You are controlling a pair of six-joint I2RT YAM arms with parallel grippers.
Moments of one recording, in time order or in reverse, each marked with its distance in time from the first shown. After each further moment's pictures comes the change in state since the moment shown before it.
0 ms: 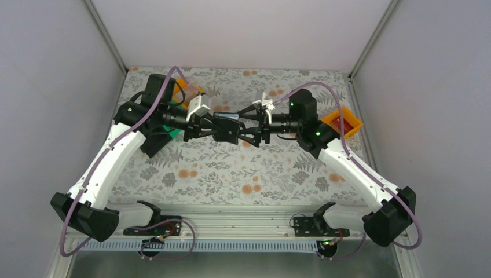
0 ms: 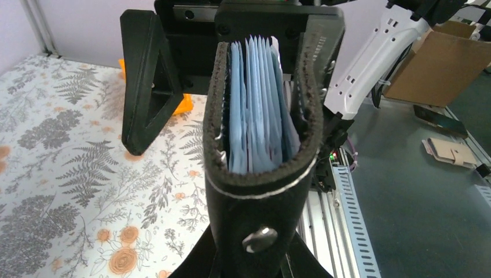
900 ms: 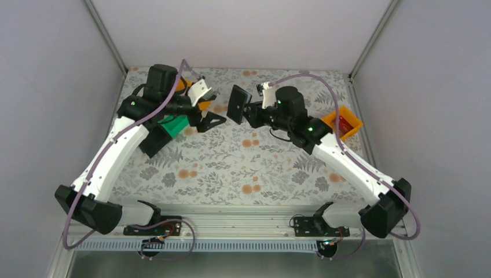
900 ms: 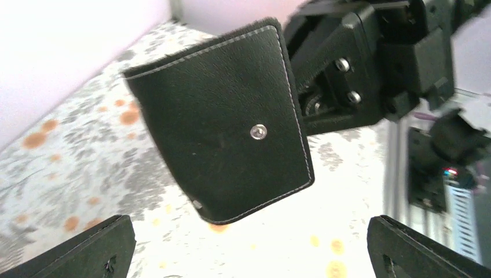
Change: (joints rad) left arm -0.005 0.040 0.046 0.117 -0.312 -0.148; right arm 0.092 0.056 0.105 -0.145 0.564 0.438
